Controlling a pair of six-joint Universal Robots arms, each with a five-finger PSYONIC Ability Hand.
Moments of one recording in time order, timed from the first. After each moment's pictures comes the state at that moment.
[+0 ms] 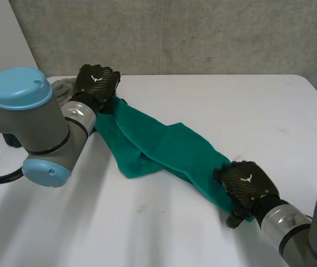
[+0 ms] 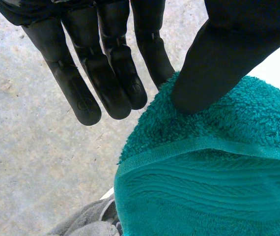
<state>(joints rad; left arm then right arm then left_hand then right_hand) 4.24 -2.09 -1.28 3.39 -1.57 3.52 2.00 -1.41 2.03 -0.18 1.44 2.80 1.14 1.20 1.20 1.20 0.97 0.34 0.41 0.39 0.38 0.19</state>
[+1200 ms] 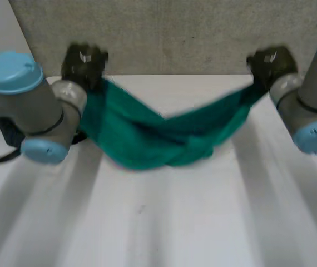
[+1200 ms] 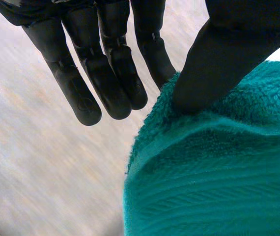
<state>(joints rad) 4.29 -2.14 -1.14 3.42 -1.57 3.60 1.89 -0.97 1.00 0.00 1.56 2.64 1.14 1.20 1.20 1.20 0.97 0.99 1.18 1.18 1.19 0.99</state>
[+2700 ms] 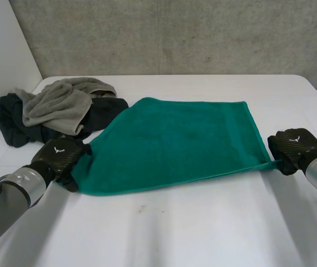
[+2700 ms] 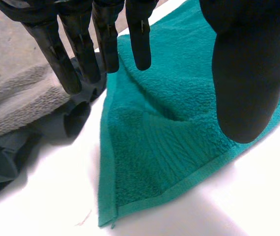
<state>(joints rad) 4.61 -1.86 -1.92 3.37 -1.21 3.60 1.59 -1.22 1.78 -0.17 1.26 2.57 0.42 0.41 0.41 0.40 0.22 0.99 1.18 1.18 1.19 0.99</state>
